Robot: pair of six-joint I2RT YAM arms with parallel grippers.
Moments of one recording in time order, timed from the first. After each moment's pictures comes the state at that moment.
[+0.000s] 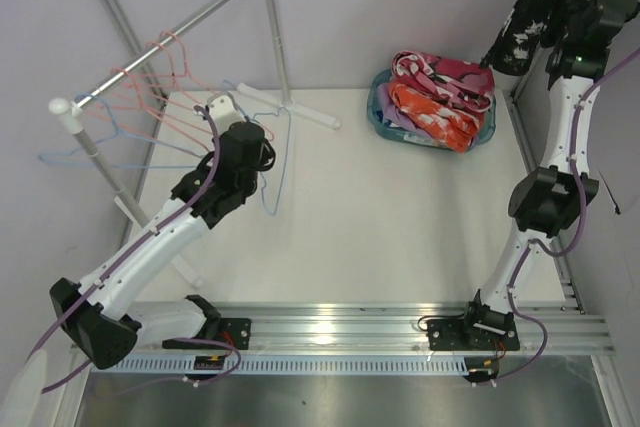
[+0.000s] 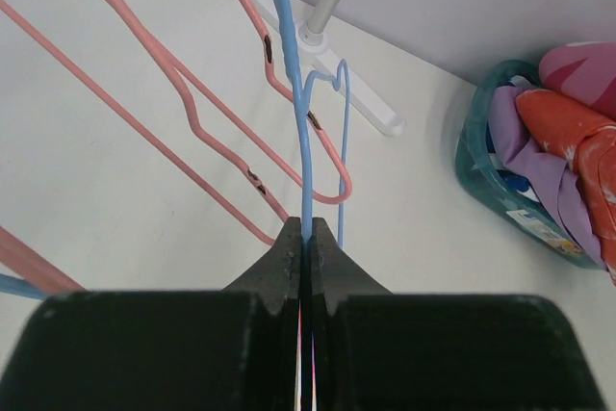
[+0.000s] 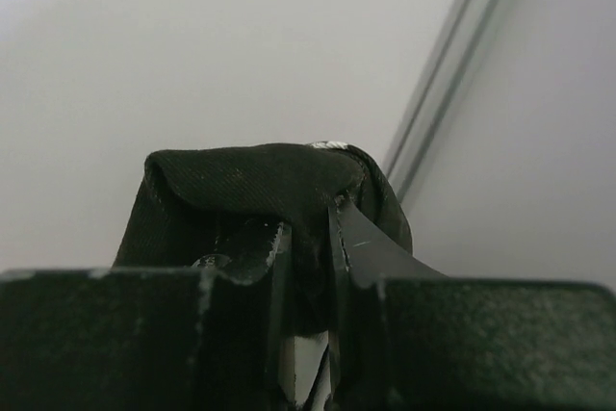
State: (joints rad) left arm -0.65 1.17 1.20 -0.45 -0.72 -0.68; right arm -0.28 2.07 2.40 0.27 -0.22 -0.24
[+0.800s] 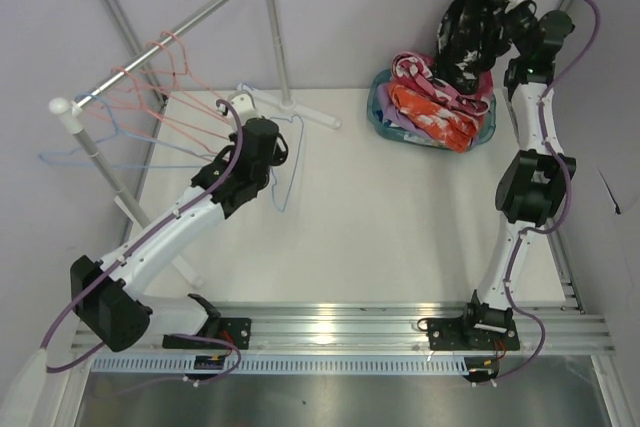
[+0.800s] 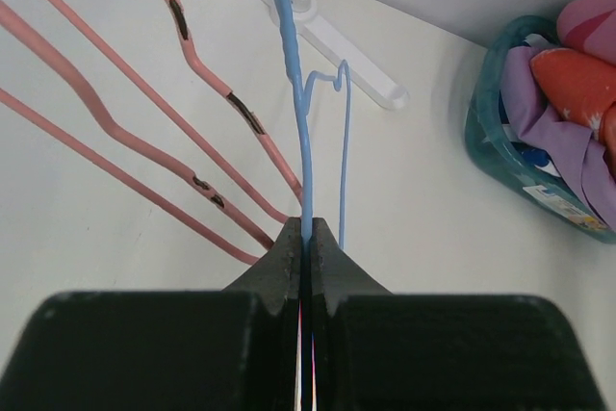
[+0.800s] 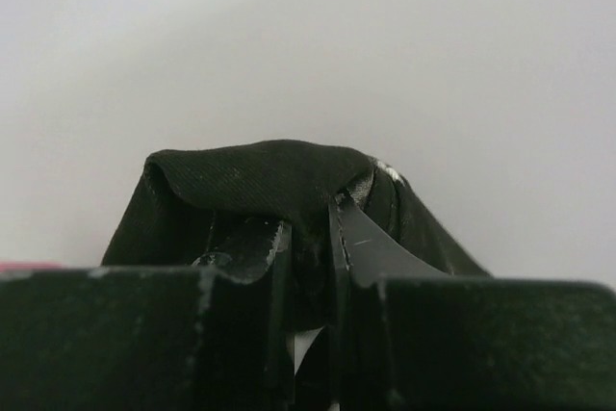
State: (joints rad) left arm -0.63 1.29 1.19 -0.37 -0.64 -0.65; right arm -0.21 2.26 2.29 0.54 -0.67 -0.17
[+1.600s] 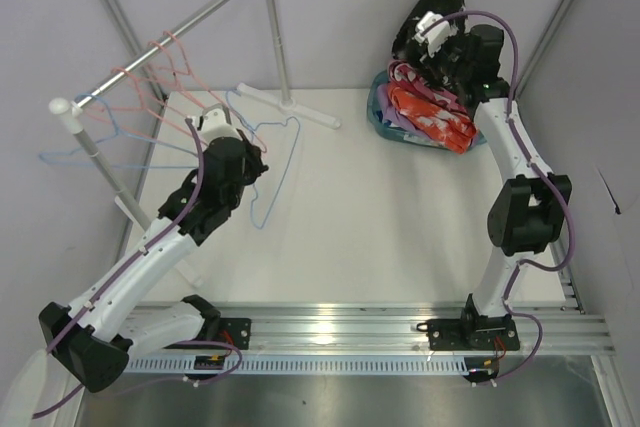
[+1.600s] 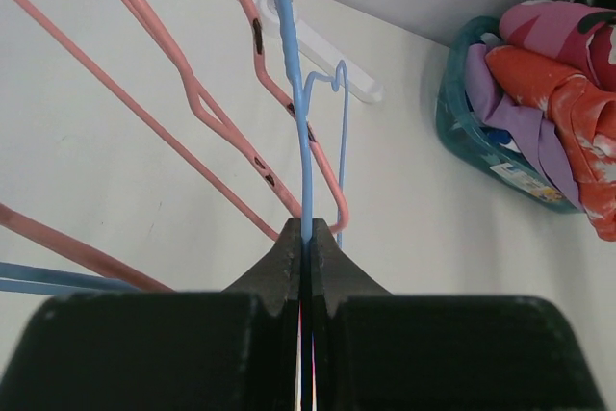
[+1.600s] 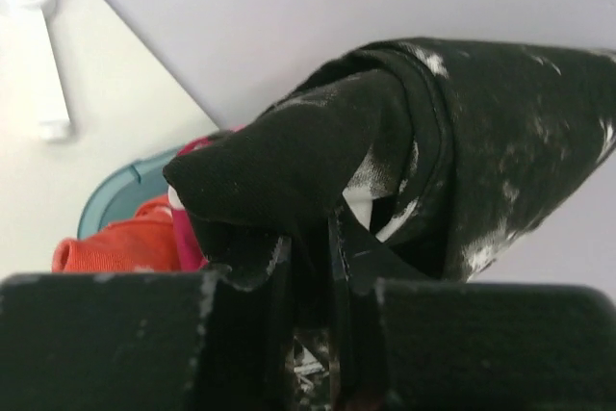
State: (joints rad) left arm -0.59 1.04 1.03 -0.34 -0.53 -0.60; right arm 0.08 1.88 1.81 -0.06 -0.50 -0.65
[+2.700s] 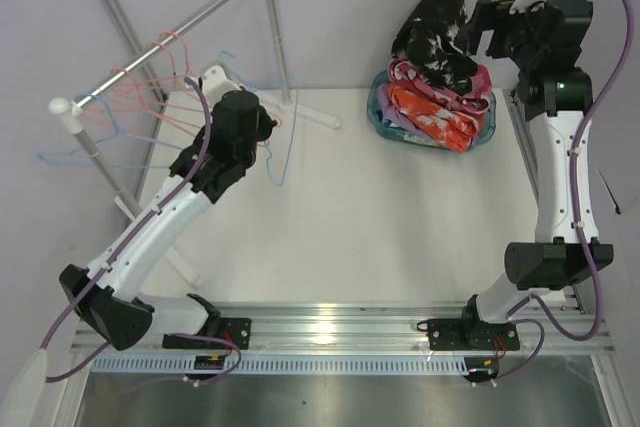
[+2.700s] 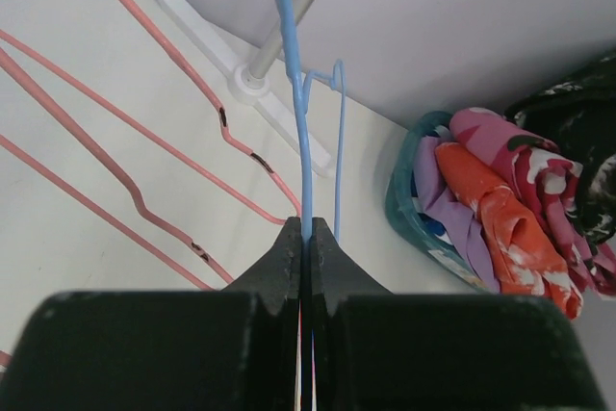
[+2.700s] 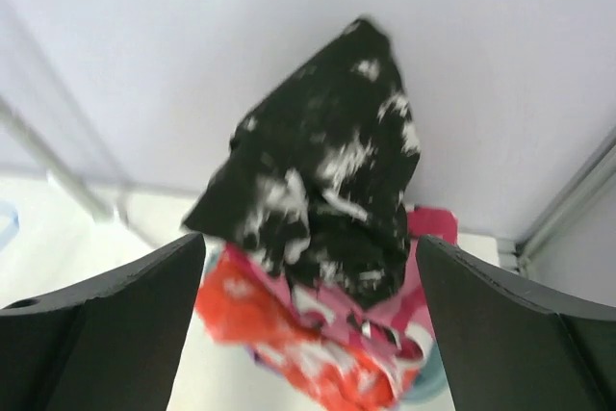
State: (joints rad) left arm -0.58 1.28 1.40 -0.43 -0.62 -0.72; right arm 0.00 1.62 2.07 -0.58 -0.19 -0.08
